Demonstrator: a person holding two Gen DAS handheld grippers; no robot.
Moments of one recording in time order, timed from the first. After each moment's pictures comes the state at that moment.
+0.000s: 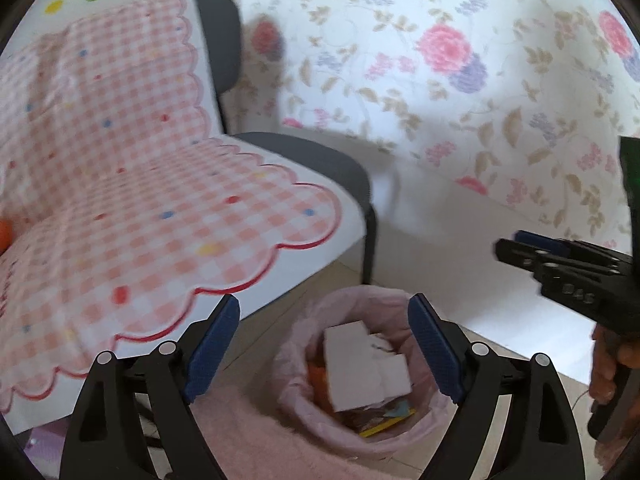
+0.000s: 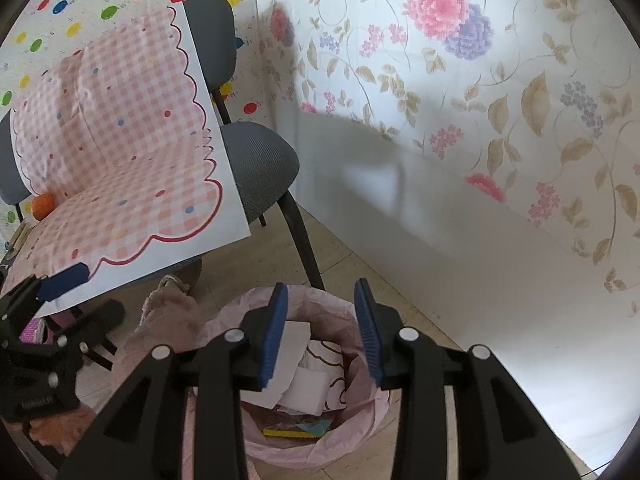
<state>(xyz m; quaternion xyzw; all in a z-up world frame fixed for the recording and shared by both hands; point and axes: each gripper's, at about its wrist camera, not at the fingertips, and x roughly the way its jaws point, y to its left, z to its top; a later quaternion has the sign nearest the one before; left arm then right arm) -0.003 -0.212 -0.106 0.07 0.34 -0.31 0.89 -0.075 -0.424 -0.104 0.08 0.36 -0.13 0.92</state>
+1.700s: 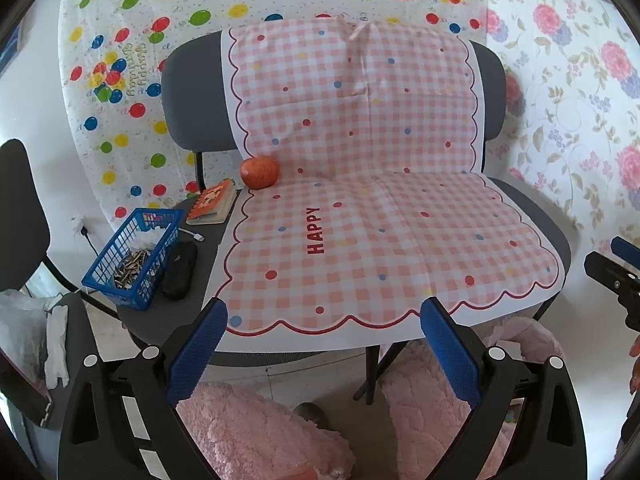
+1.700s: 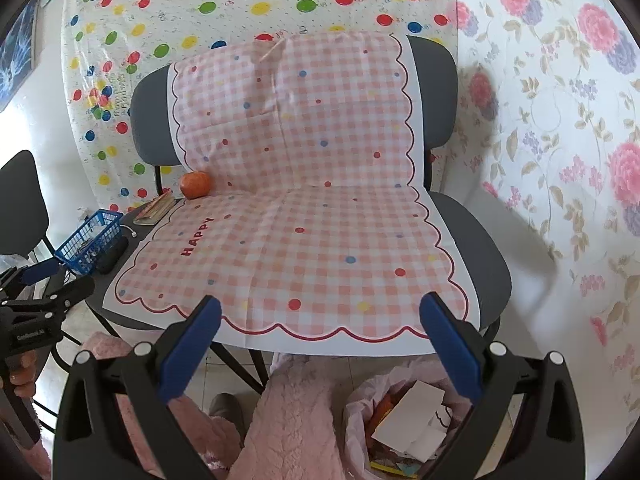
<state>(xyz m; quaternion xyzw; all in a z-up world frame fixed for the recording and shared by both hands) -0.032 0.024 0.003 0.01 0.36 0.03 0.93 -0.014 -0.241 0.006 -0.01 0.34 0.10 0.94</state>
